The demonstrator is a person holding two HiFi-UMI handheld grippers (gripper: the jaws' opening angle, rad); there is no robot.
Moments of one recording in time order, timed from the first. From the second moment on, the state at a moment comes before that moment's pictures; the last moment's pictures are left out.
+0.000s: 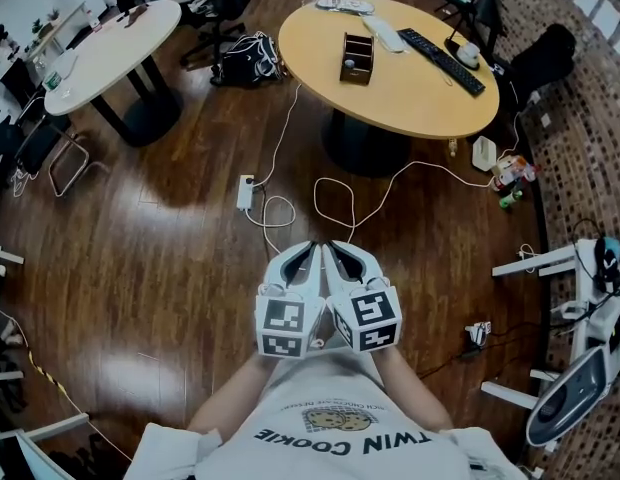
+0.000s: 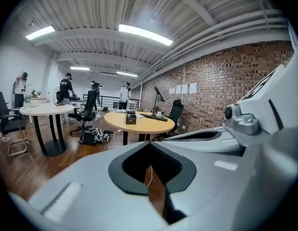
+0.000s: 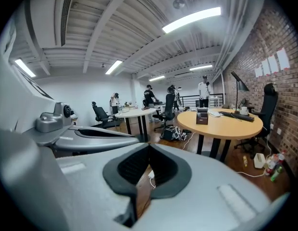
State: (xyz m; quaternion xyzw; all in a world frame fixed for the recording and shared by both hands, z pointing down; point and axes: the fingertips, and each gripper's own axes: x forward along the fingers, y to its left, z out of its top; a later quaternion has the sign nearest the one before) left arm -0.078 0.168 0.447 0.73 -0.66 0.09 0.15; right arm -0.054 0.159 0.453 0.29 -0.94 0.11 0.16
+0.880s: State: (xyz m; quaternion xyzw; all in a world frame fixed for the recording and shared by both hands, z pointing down) left arm -0.103 -0.001 0.463 0.72 -0.67 0.10 0.16; right arm -0.074 -0.014 0.464 0.28 -0.94 0.12 0.16
